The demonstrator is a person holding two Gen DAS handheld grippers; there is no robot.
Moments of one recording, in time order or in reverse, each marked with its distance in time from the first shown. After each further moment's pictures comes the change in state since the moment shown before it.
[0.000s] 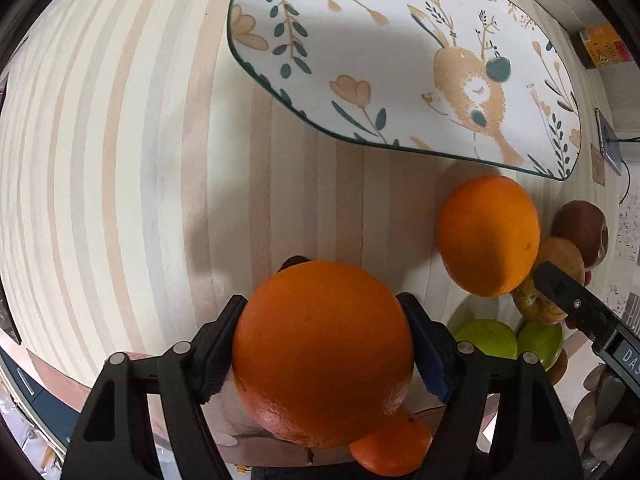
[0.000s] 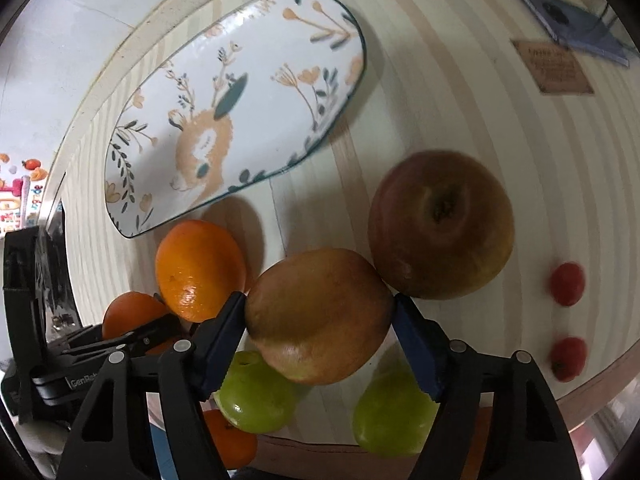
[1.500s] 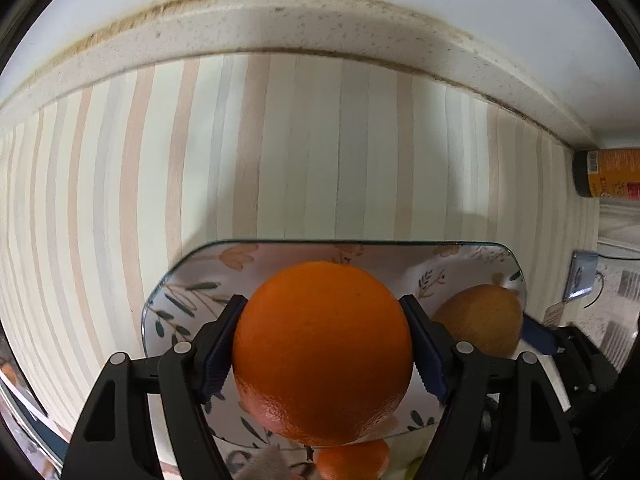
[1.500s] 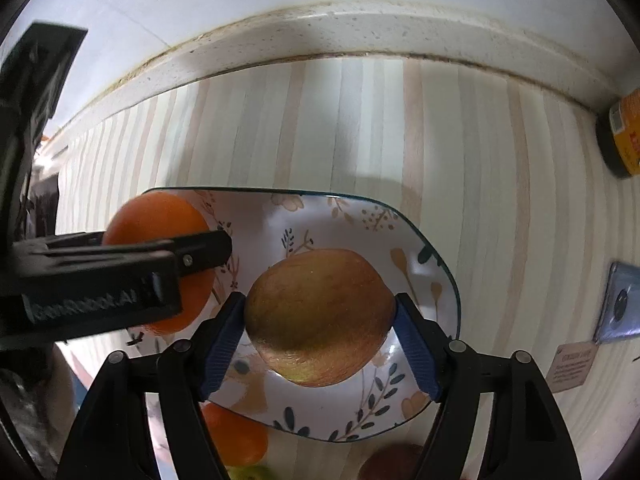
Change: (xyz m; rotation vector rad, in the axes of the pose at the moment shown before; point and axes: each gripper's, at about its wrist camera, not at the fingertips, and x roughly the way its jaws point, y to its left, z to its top) left arm -0.063 -0.066 0.175 -0.043 -0.054 -0.041; right arm -0.006 0.075 0.168 -0.318 0.047 -0.065
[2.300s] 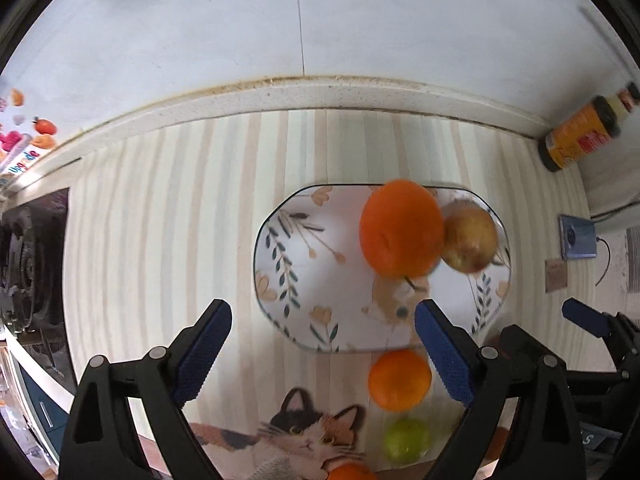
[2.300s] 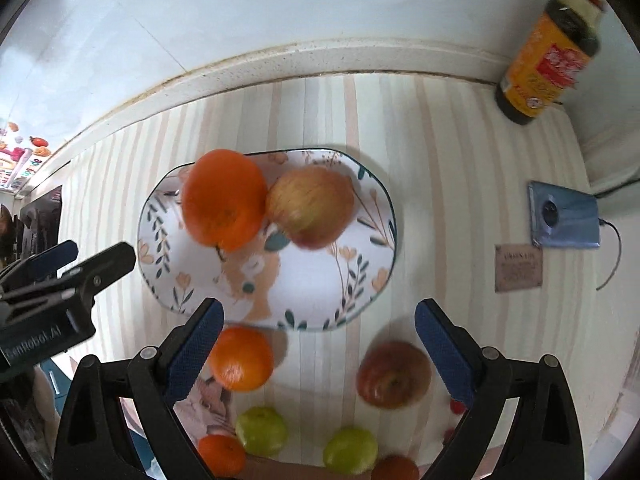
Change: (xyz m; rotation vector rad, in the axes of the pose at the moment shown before) left arm -0.109 0.012 -0.120 0.054 -0.290 0.140; right arm -0.098 0.015 -0.106 0.073 -0.144 -0.127
